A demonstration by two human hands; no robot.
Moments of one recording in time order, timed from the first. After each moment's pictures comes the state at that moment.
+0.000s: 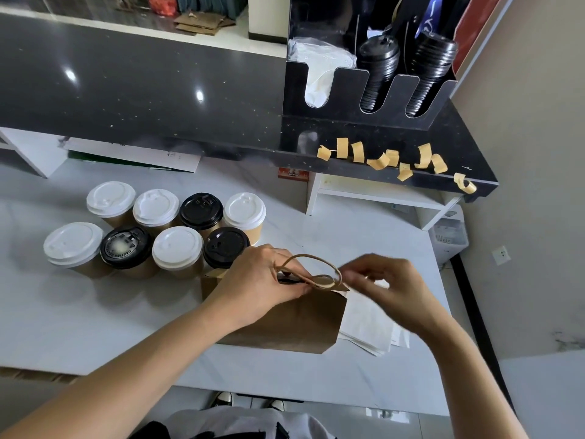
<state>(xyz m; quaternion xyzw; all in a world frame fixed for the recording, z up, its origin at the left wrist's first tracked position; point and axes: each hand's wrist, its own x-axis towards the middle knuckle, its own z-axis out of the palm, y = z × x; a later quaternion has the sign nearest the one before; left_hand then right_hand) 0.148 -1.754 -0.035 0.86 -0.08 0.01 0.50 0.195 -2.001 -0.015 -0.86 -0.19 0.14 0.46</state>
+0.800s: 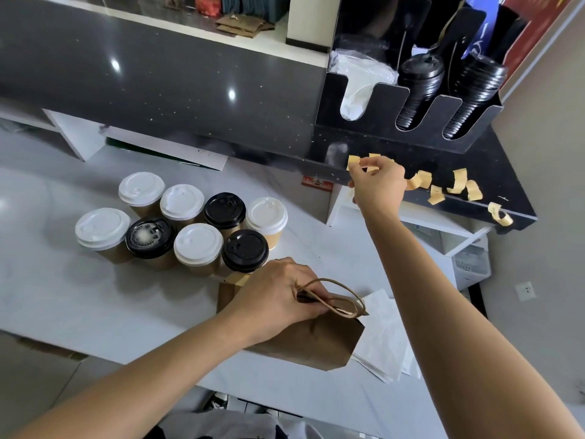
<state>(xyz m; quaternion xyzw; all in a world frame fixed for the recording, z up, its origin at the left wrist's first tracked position) 0.143 -1.756 -0.038 0.89 -0.08 0.00 0.46 0.355 -1.877 -0.001 -0.86 0.03 -0.08 0.50</state>
